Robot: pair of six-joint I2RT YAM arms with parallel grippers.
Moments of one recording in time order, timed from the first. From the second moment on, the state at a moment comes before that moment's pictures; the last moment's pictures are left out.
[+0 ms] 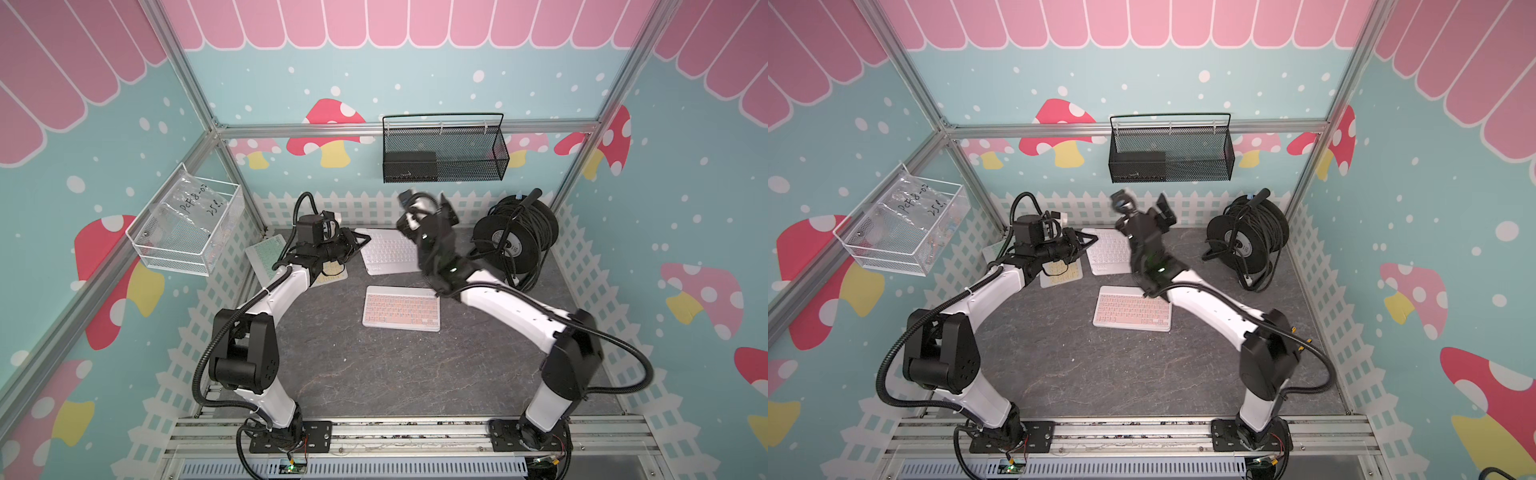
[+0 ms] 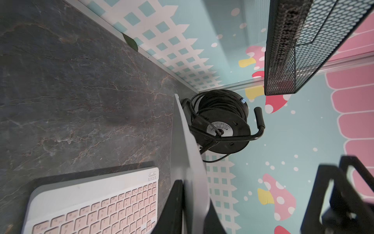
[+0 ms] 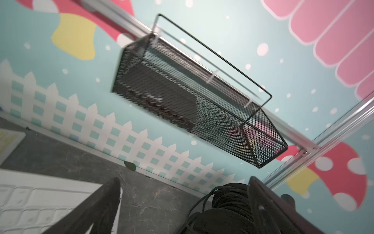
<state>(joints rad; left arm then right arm) -0.13 1.66 1.28 -0.03 0.71 -0.92 0.66 1.64 1.53 0.09 0.67 -0.41</state>
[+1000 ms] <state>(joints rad) -0.22 1.67 1.08 -0.07 1.03 -0.79 0.27 1.27 0.68 -0.10 -0.50 0.32</state>
